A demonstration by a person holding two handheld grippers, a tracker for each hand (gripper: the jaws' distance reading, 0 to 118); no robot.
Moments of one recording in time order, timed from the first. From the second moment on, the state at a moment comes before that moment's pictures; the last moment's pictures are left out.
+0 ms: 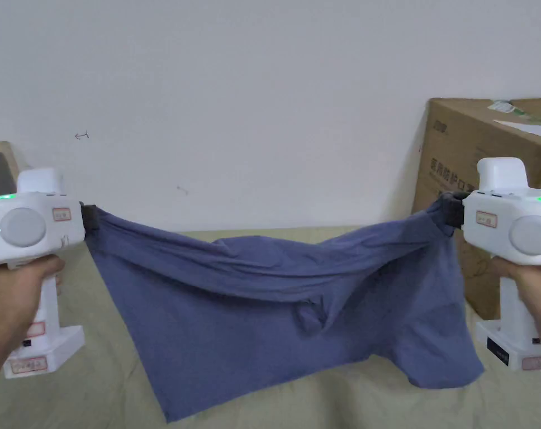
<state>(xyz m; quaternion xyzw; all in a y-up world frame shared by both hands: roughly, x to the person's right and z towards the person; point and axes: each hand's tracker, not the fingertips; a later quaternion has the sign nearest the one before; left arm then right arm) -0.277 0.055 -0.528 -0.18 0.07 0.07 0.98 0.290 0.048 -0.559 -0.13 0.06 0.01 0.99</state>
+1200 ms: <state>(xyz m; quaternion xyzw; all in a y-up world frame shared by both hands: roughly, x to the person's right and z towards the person) -0.319 -0.145 -0.496 -0.33 0.12 0.04 0.94 0.260 -0.160 -0.552 -0.27 0.05 -0.03 0.96</state>
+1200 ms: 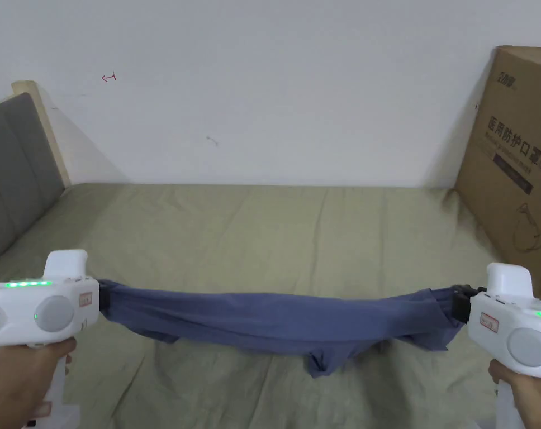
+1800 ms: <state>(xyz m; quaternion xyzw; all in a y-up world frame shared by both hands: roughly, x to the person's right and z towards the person) -0.309 -0.239 -0.326 -0.42 0.11 0.02 0.90 0.296 -0.225 -0.375 -0.33 0.05 -0.03 0.94</state>
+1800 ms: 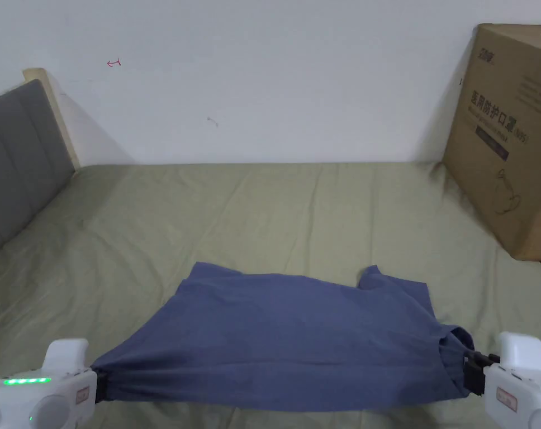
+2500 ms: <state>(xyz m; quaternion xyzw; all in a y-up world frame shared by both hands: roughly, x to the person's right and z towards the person) -0.299 -0.311 -0.276 -0.54 0.13 0.03 0.83 0.292 -0.312 -0.329 -0.50 0.01 -0.02 0.87</state>
